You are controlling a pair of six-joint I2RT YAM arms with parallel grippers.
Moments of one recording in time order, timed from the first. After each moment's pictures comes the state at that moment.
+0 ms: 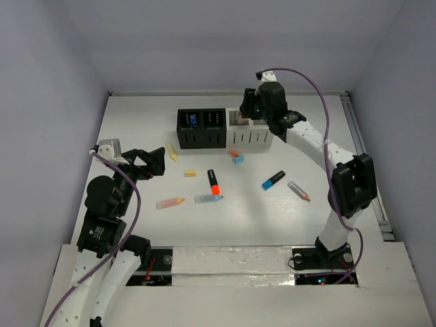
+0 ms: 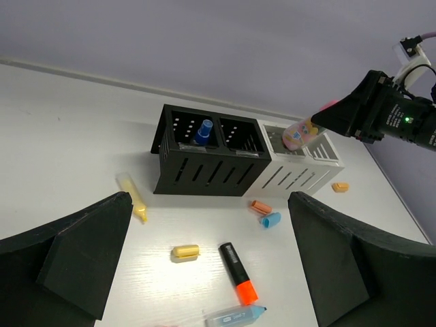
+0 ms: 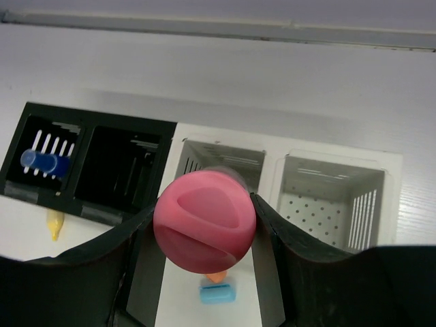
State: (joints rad) left arm -0.29 0.43 0.72 -0.26 -0.09 -0.38; right arm 0.48 1.78 1.52 -0.12 0.14 0.29
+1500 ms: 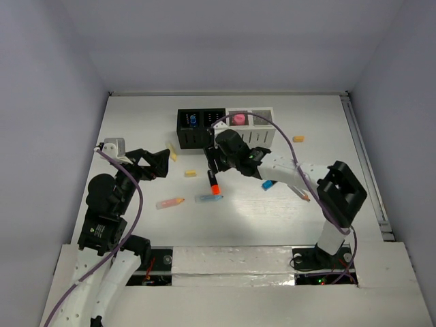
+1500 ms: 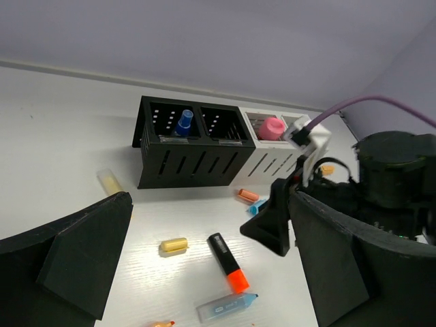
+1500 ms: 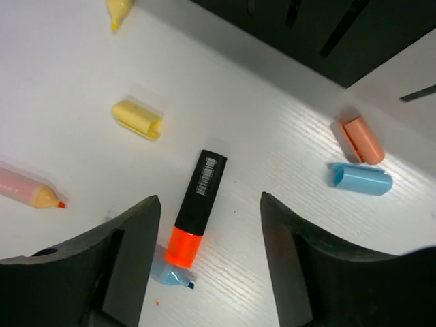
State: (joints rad) left arm -0.28 0.45 0.72 -0.26 0.00 -0.38; right arm 0.86 1.76 1.29 -0.19 0.17 0.25
